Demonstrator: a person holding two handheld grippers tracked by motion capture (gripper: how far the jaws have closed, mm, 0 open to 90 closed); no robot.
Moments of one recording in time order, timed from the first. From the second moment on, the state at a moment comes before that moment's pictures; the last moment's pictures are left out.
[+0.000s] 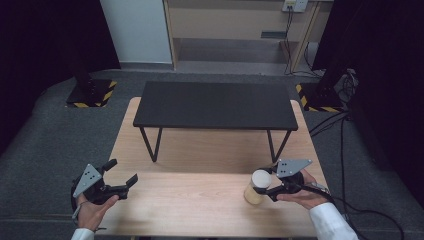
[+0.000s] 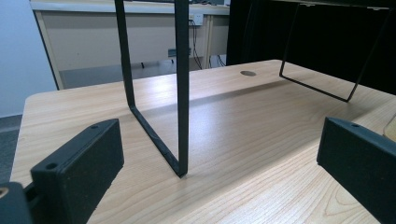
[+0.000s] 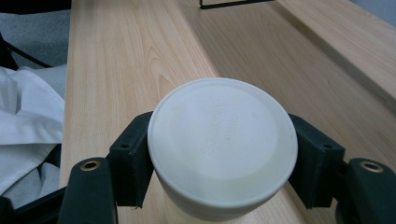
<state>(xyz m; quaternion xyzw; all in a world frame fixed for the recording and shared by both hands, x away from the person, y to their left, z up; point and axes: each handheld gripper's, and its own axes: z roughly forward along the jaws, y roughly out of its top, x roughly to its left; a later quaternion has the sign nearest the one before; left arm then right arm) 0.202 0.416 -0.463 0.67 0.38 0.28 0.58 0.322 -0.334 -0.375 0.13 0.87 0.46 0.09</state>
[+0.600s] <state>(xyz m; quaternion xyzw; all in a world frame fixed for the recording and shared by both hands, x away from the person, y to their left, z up) 0.202 0.416 -0.463 0.67 0.38 0.28 0.58 0.297 -0.347 -0.276 0.17 0.85 0.49 0.13</state>
